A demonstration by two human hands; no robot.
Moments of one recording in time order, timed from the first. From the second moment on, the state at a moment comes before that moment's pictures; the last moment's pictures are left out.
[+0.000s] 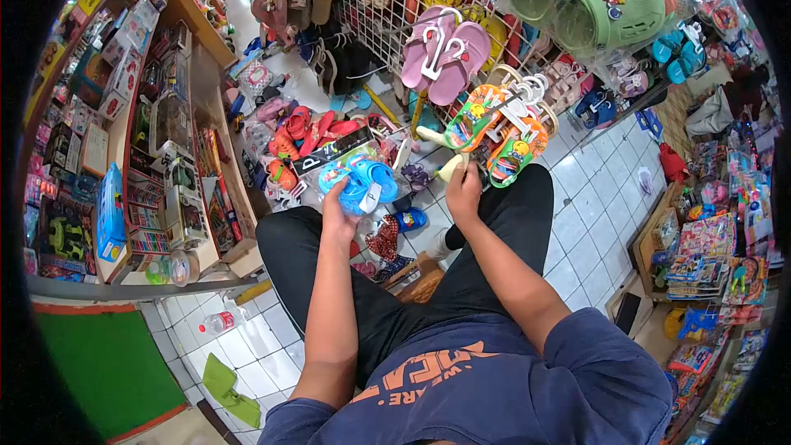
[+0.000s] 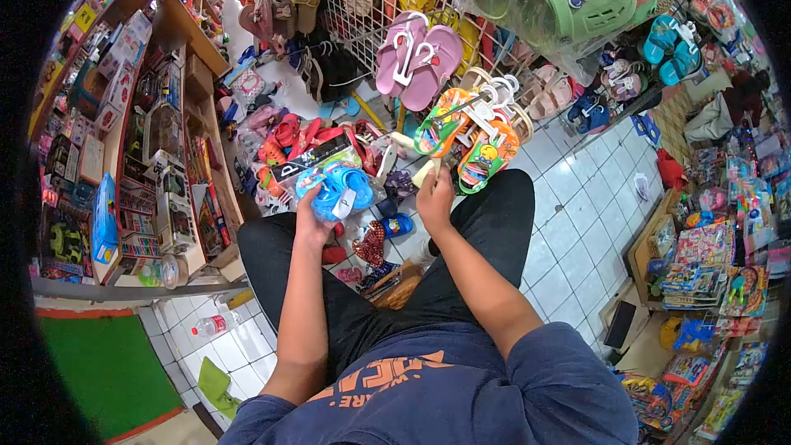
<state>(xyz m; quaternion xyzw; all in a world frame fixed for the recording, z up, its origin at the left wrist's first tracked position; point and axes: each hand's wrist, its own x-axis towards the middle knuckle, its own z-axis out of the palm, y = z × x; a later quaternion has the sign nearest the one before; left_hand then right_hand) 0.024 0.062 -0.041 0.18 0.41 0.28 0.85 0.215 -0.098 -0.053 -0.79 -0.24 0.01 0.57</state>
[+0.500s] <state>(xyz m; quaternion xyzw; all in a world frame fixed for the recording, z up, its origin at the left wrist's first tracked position) 0.003 0.067 -0.043 0.13 0.49 0.38 0.77 0.181 -0.092 0.039 -0.57 -0.19 0.49 0.63</state>
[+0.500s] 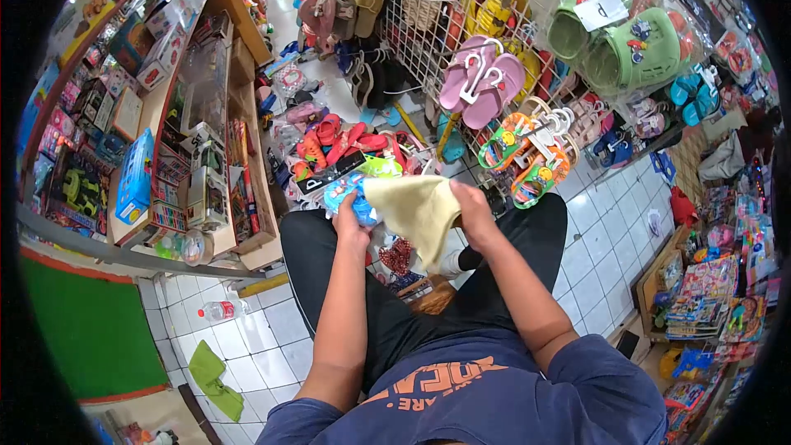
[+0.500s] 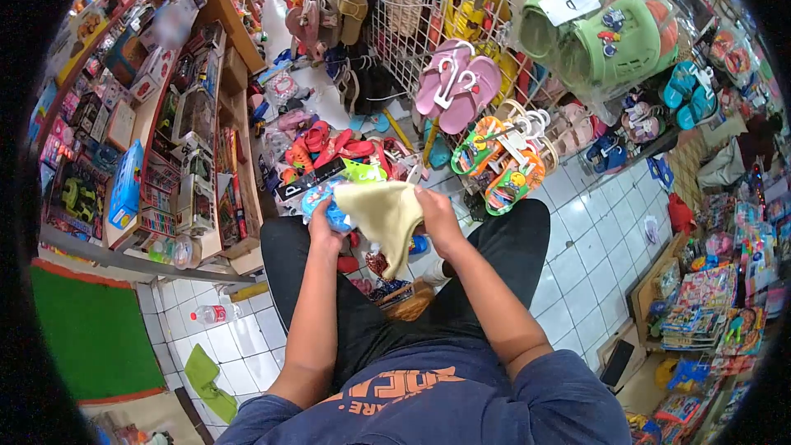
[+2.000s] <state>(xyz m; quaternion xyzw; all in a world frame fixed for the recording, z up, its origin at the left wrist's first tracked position) 0.009 0.034 0.020 0.29 0.26 0.45 0.81 0.160 -0.026 0.105 -0.67 -0.62 -0.05 0.42</state>
